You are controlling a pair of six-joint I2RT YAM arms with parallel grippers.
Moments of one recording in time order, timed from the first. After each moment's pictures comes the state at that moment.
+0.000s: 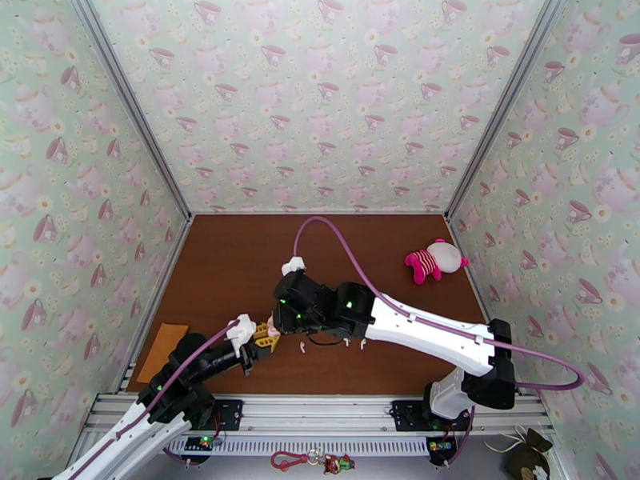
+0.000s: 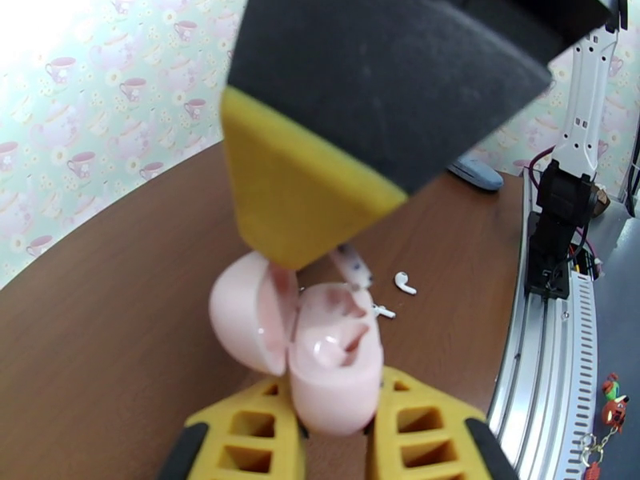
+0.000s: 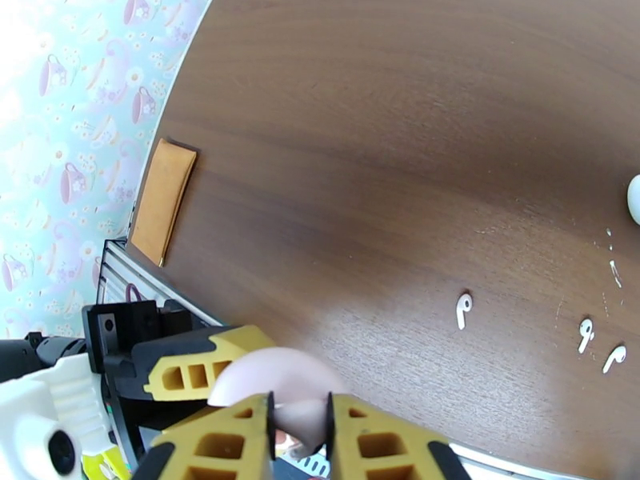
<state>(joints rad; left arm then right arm) -0.70 0.23 0.27 -0.19 0.35 0.11 1.24 1.58 1.58 -0.87 0.10 0.90</state>
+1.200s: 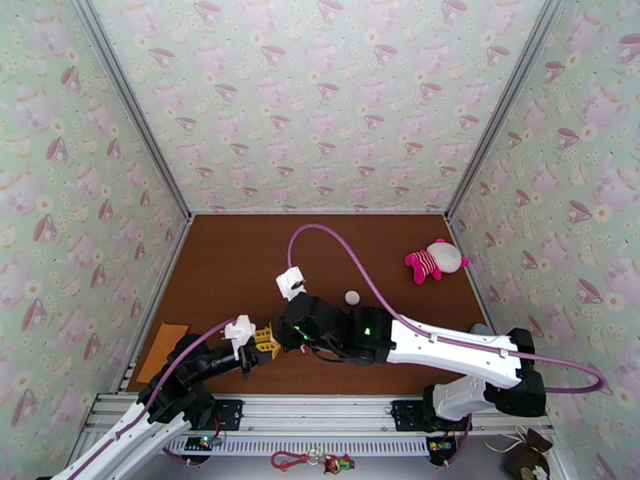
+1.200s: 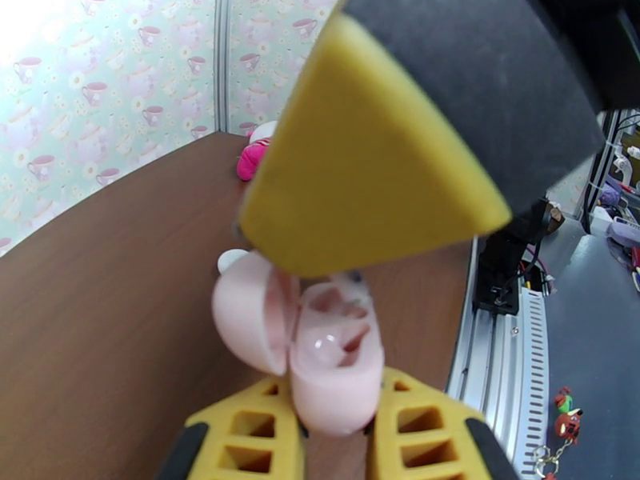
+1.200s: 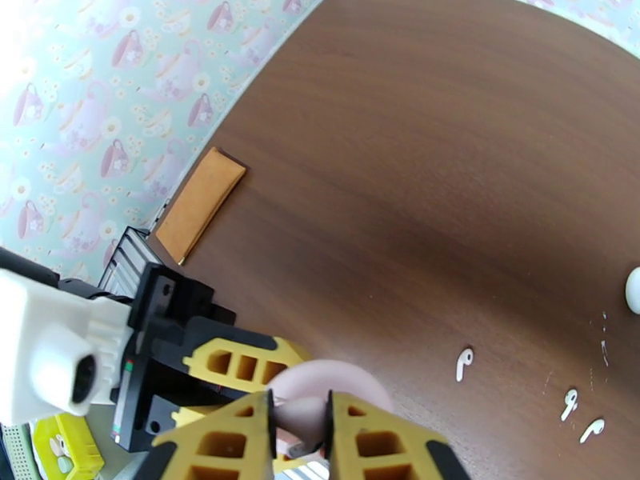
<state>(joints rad) -0.71 0.23 0.27 -0.16 0.46 0.00 1.35 1.42 1.38 -0.62 0.25 0.70</state>
